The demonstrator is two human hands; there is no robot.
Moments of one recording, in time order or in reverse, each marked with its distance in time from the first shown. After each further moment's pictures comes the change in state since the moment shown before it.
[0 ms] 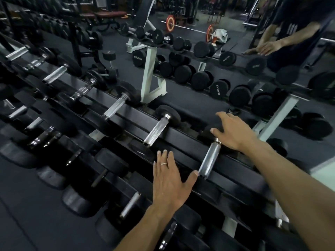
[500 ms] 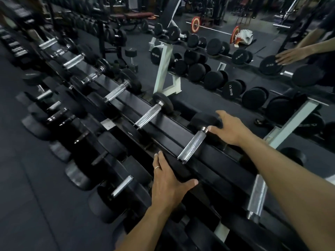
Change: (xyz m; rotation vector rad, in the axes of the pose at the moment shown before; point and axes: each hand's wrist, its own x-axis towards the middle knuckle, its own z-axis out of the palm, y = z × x) left_hand -0.050 0.051 0.072 -0.290 0.069 -0.299; right_hand -0.012 0.071 0.007 0.265 -0.158 -0.044
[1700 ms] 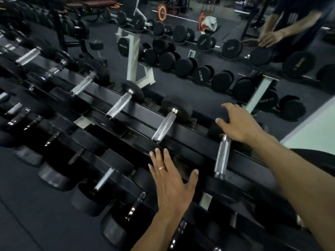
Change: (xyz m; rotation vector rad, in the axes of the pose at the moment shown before) left_hand -0.078 0.017 0.055 0.129 0.088 0.285; right_hand -0.092 0.074 -0.027 -0.157 0.186 0.094
